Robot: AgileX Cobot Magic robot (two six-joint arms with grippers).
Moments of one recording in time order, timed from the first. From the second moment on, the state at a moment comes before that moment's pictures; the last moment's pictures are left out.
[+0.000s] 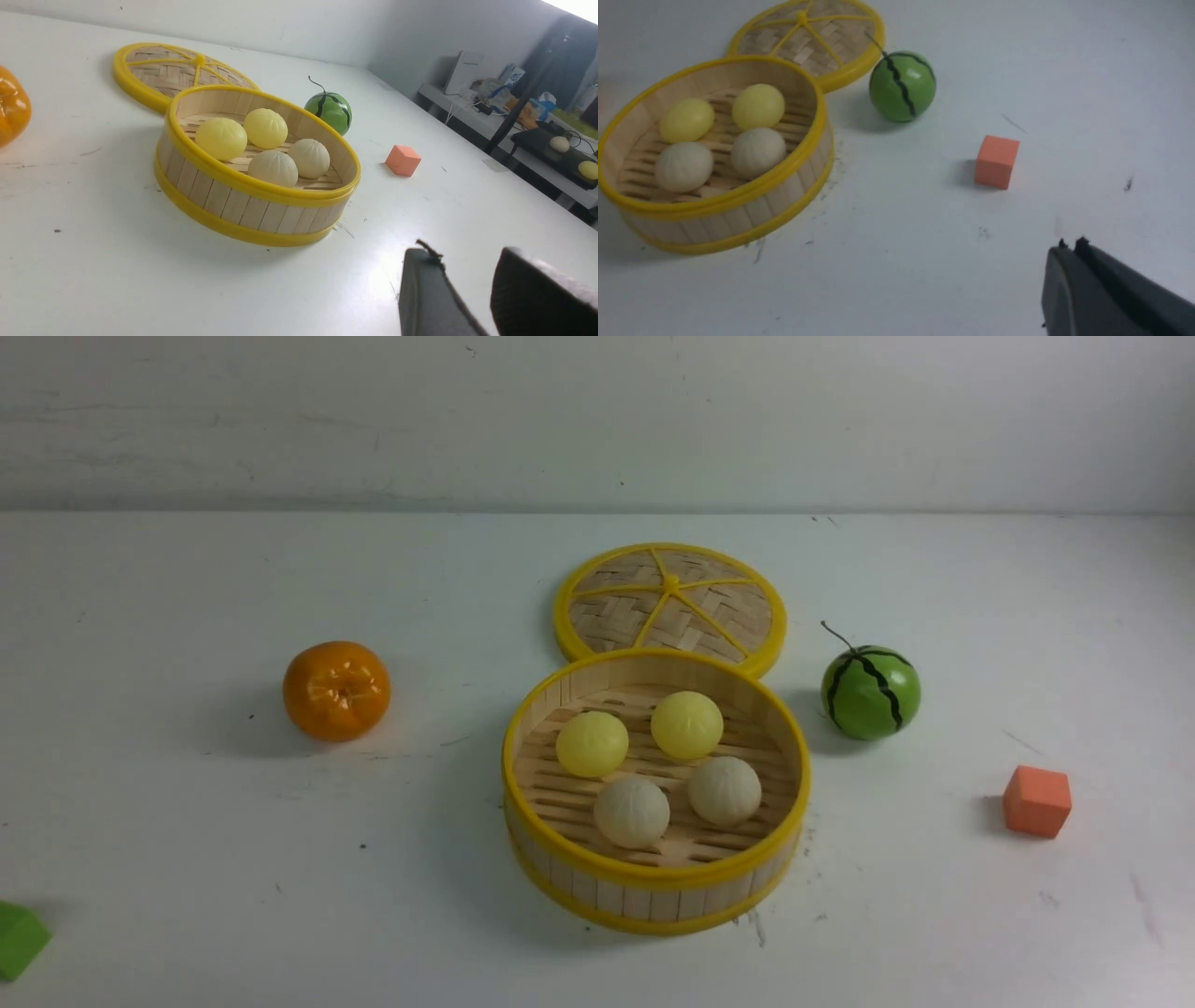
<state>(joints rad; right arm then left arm) 0.14 0.20 -0.37 -0.07 0.62 0.14 -0.63 0.01 -0.13 -0.28 0.26 -0.10</state>
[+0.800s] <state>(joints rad) 0.06 -0.01 0.02 -0.09 0.39 0.21 -0.63 0.01 -0.13 -0.28 0.26 -0.10</state>
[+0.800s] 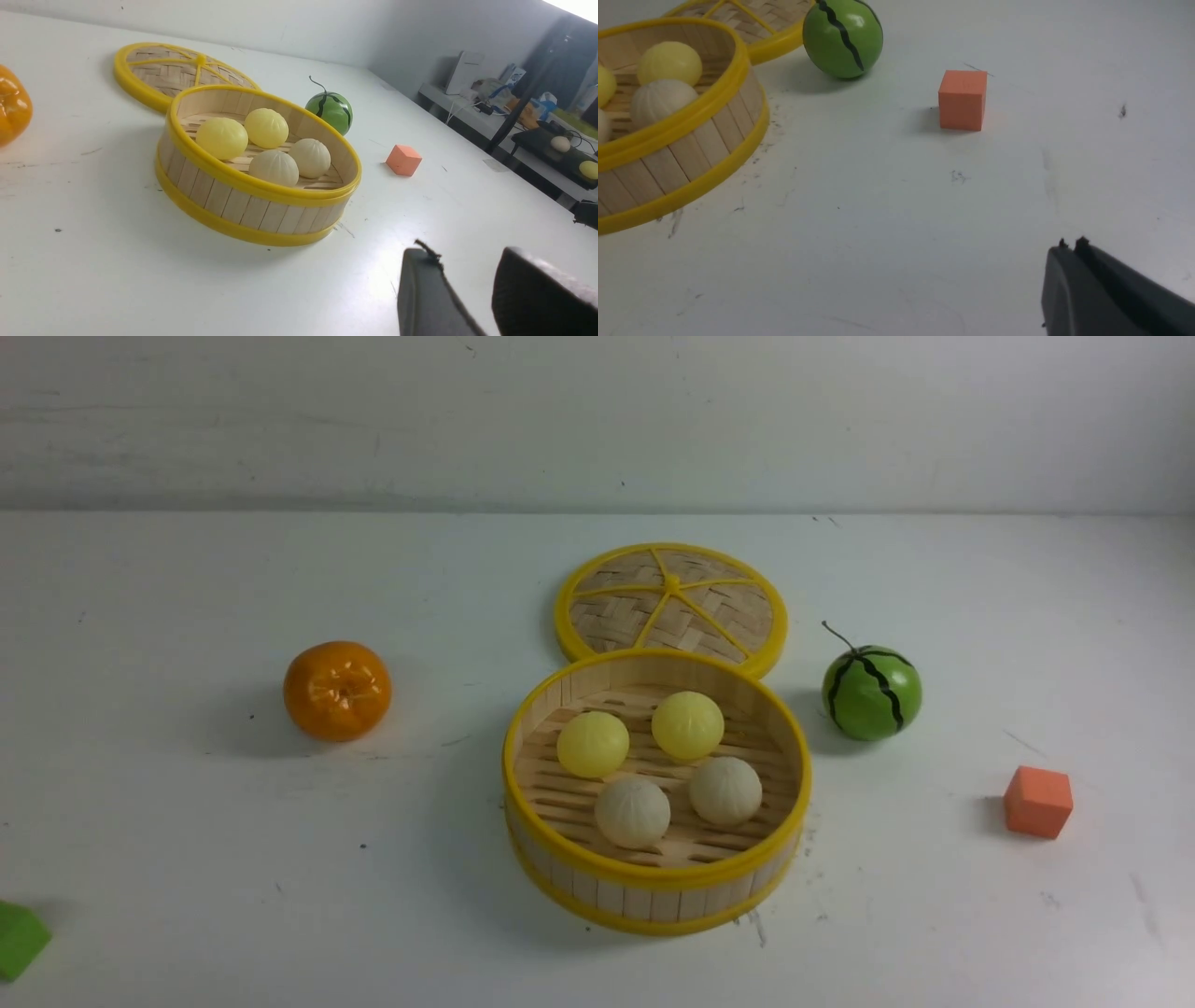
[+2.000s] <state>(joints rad) 0.06 -0.01 0.02 -0.09 0.39 0.21 -0.17 -0.01 0.03 -0.13 0.37 -0.20</state>
